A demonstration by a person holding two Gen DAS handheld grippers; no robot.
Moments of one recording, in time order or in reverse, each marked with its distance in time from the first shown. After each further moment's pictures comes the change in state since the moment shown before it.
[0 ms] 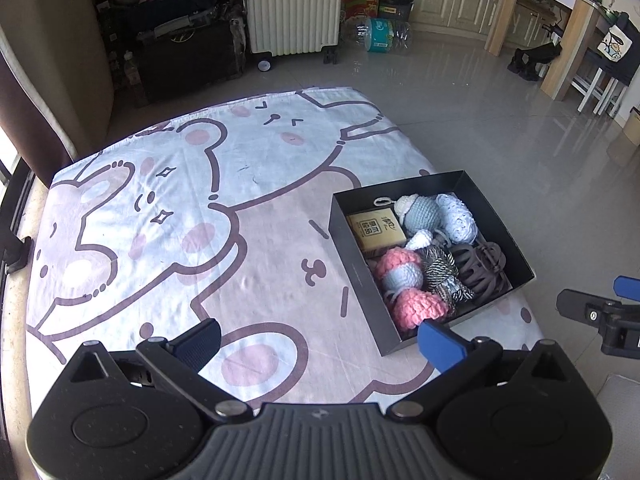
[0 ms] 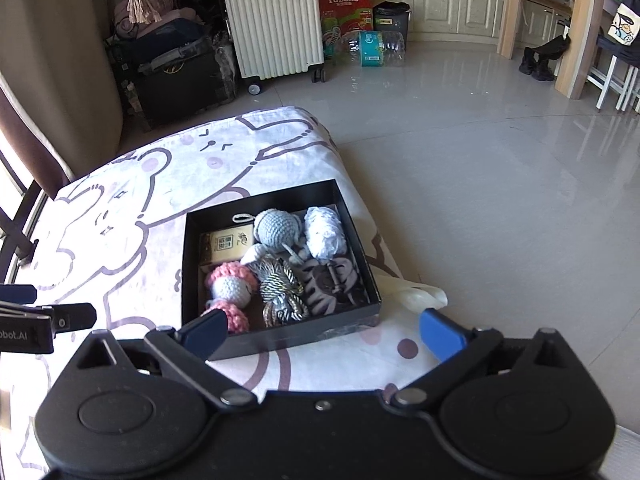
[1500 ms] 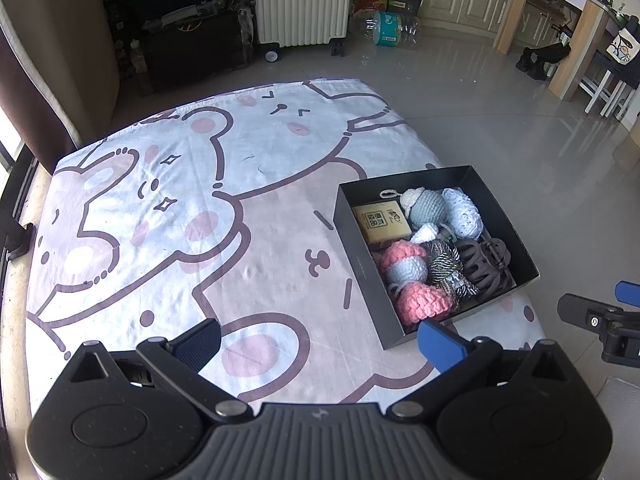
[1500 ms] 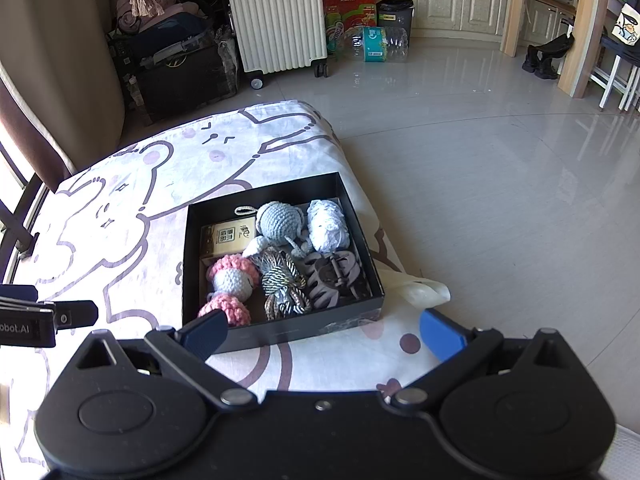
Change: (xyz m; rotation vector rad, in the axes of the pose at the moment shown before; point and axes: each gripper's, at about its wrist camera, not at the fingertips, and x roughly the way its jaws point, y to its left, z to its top) left arm 0.003 0.002 -0.003 -0.020 0.022 0.010; right arm 0.003 0.001 -0.003 -0.006 0.010 0.002
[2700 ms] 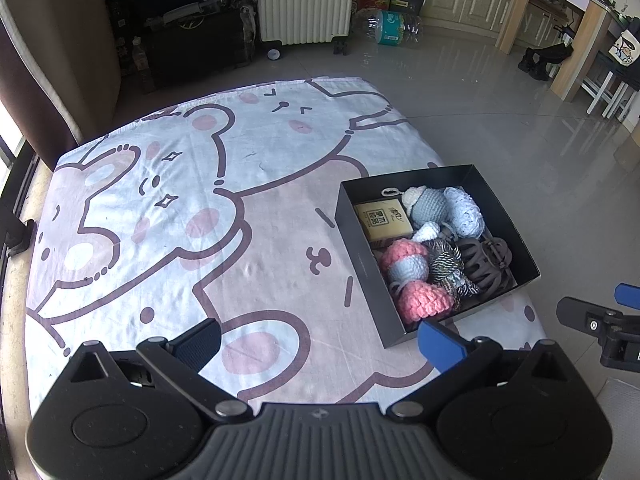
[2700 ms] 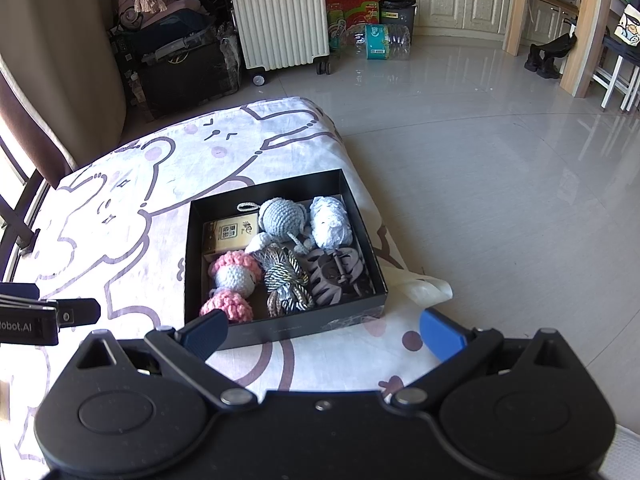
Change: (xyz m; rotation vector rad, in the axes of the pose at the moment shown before) left arm 0.001 0.001 0.000 -0.007 0.004 0.005; right arm 0.001 0.005 -0.005 -0.006 0.004 0.002
